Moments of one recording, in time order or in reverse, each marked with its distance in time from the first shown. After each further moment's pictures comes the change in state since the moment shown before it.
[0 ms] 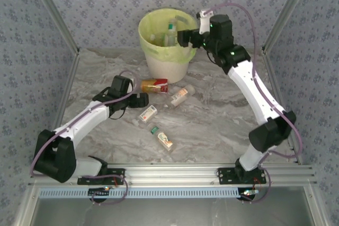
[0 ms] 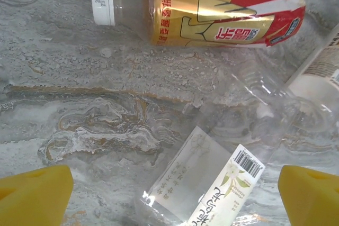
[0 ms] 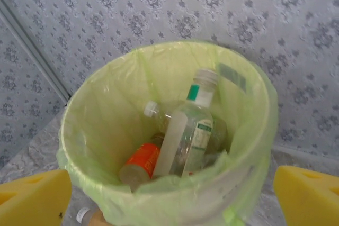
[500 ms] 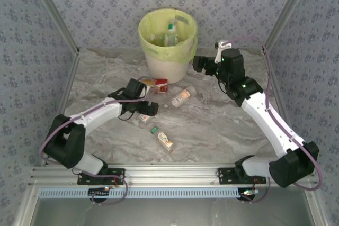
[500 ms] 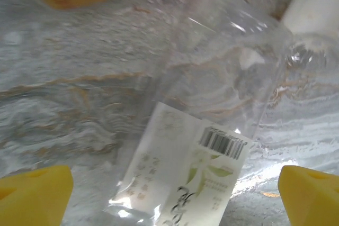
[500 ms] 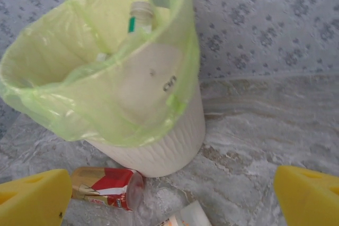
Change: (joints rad) left arm -0.141 0.179 0.042 -0.006 0.003 0.174; right arm -0.012 -0.371 -0.560 0.108 0.148 0.193
